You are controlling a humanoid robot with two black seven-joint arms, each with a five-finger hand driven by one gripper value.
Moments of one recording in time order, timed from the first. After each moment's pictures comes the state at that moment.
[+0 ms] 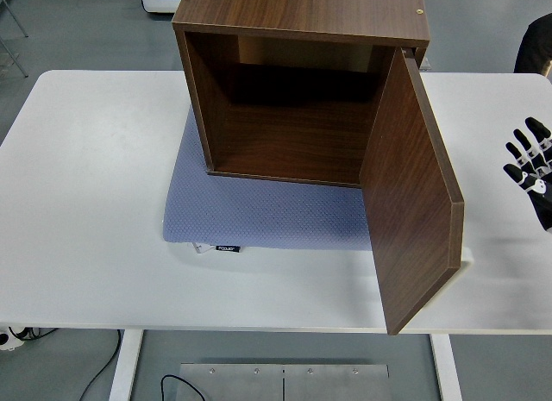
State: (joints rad) left arm 0.19 0.00 -0.14 -0.19 0.05 0.02 -0.23; right arm 0.12 -0.47 1.22 1.16 -0.55 0.31 0.57
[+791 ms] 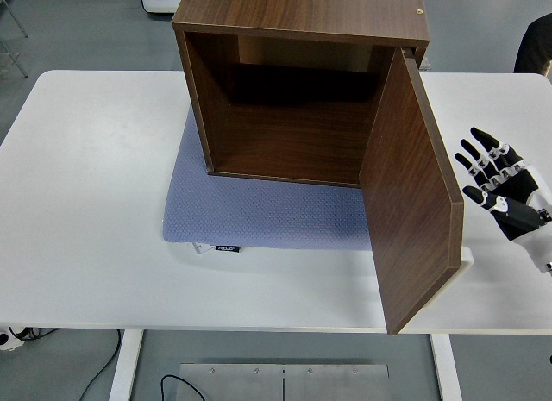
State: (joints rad) left arm 0.19 0.00 -0.14 -0.19 0.05 0.02 -0.23; right arm 0.12 -0.47 1.12 1.24 -0.62 0.42 0.57
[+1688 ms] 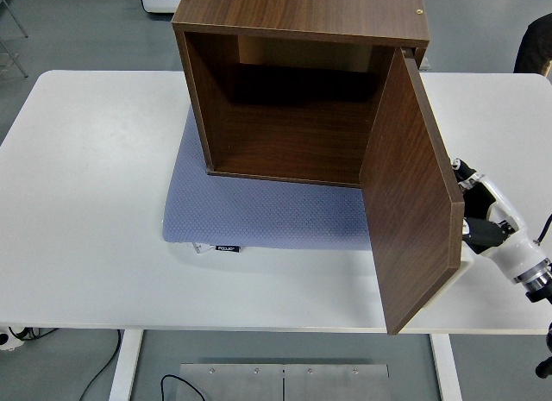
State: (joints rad) left arm 0.19 0.00 -0.14 -0.19 0.05 0.02 -0.23; right arm 0.13 -0.47 1.03 1.32 -0.71 0.45 0.57
